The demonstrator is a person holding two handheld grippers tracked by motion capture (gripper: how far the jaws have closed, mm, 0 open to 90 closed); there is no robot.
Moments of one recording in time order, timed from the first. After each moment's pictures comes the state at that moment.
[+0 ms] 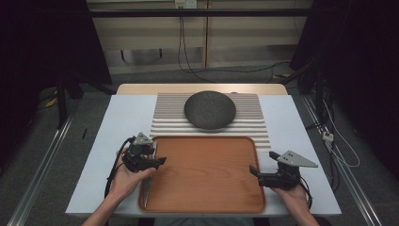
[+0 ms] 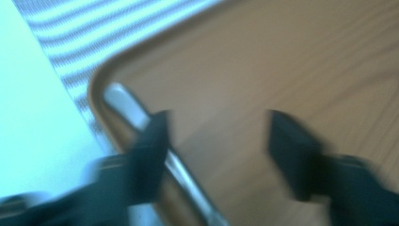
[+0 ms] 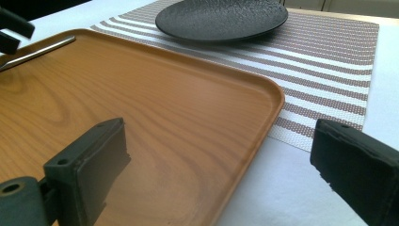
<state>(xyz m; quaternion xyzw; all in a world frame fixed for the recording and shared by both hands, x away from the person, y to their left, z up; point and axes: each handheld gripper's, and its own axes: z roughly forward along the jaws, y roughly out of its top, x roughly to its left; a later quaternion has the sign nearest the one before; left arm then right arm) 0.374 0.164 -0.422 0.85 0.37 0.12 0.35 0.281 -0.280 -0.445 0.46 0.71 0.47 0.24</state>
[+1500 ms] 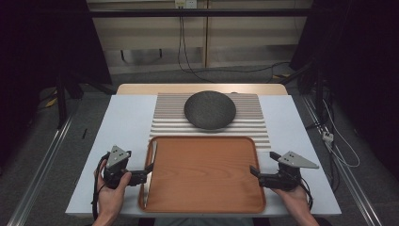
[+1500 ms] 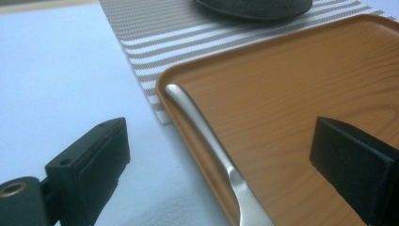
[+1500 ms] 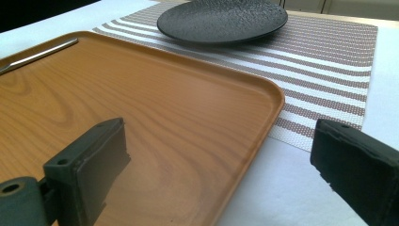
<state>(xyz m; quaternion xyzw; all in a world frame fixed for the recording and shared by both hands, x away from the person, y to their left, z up) 0.324 0.208 -0.424 0.77 0.42 0.20 0.43 0.278 -0.281 -0.444 0.46 0.71 0.48 0.24</state>
